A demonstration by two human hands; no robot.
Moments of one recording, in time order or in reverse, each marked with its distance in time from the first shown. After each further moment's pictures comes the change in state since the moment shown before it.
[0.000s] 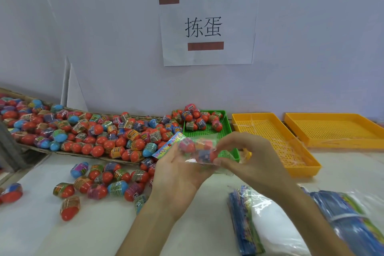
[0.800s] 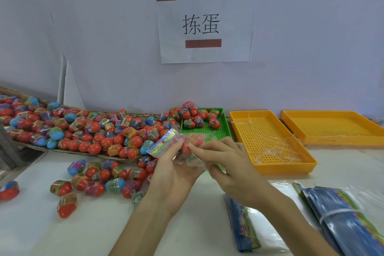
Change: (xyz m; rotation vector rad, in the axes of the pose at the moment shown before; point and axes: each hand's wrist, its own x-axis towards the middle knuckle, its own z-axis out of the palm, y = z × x) left_hand 0.002 0.000 -0.004 0.019 0.161 0.015; right_hand -0.004 0.005 0.032 -0.209 -0.247 -0.036
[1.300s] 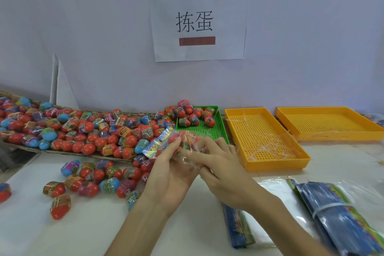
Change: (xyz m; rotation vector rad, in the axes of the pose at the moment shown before) left_hand -0.002 -0.005 0.000 0.027 -0.074 -0.006; right_hand 0.000 -0.009 0.010 -0.138 -0.055 0.012
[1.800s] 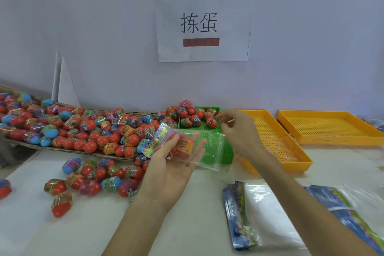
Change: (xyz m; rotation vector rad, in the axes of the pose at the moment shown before) left_hand -0.002 0.012 0.006 -0.181 0.077 0.007; right_hand 0.060 0.061 -0.019 0.264 0.371 0.396
